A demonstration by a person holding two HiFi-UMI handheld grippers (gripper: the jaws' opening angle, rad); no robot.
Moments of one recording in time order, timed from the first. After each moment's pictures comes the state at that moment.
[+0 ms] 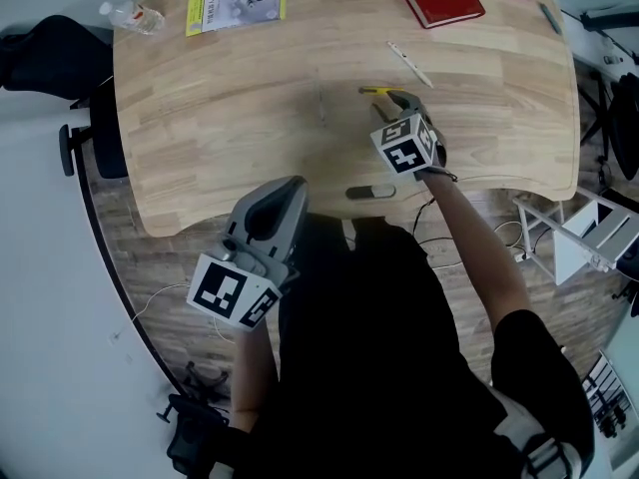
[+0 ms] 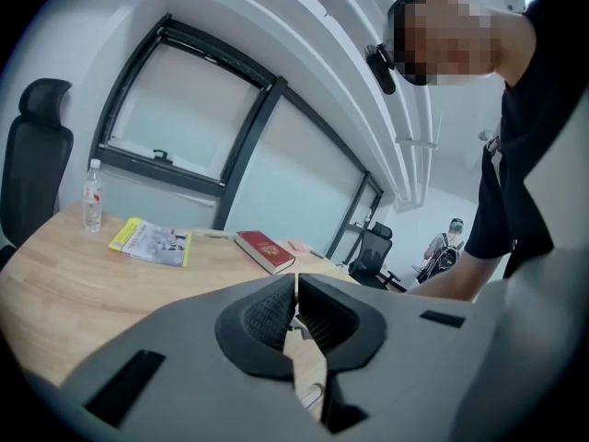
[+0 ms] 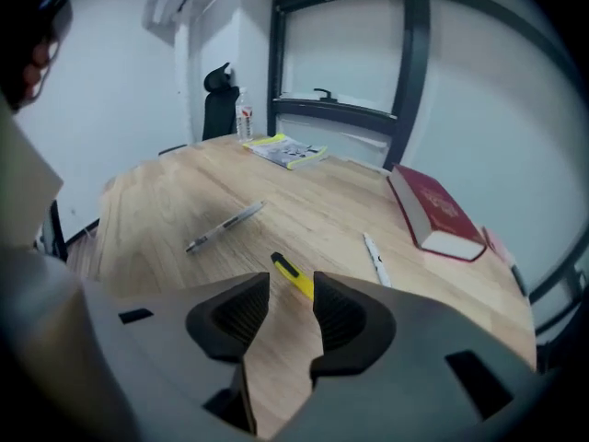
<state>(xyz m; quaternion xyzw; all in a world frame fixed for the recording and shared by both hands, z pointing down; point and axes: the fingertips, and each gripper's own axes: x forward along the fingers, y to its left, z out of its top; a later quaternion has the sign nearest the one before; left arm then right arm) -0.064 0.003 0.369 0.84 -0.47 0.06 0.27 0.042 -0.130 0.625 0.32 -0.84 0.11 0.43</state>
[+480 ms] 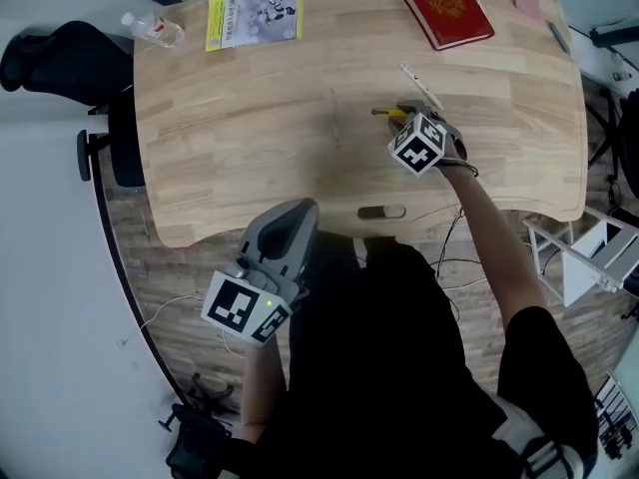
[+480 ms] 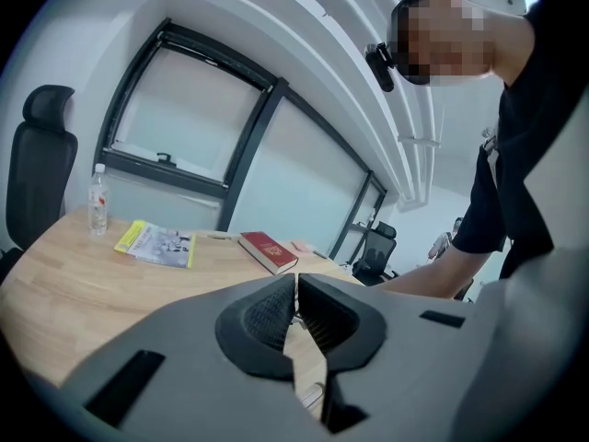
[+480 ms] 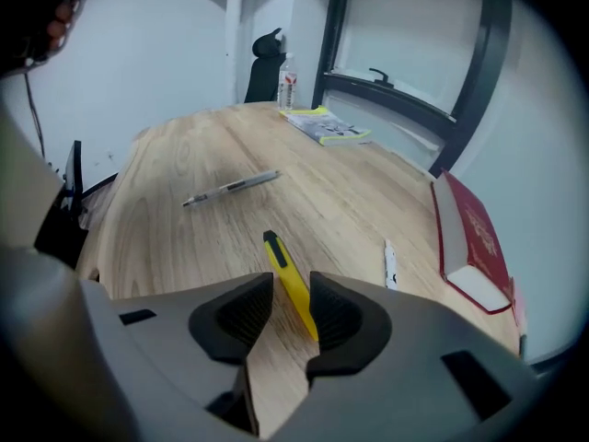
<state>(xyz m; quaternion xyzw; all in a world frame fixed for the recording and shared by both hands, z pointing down) -0.064 0.010 0.369 0.83 -0.48 0.07 0.27 0.045 -0.148 0.658 0.19 -0.84 0.04 0.51</state>
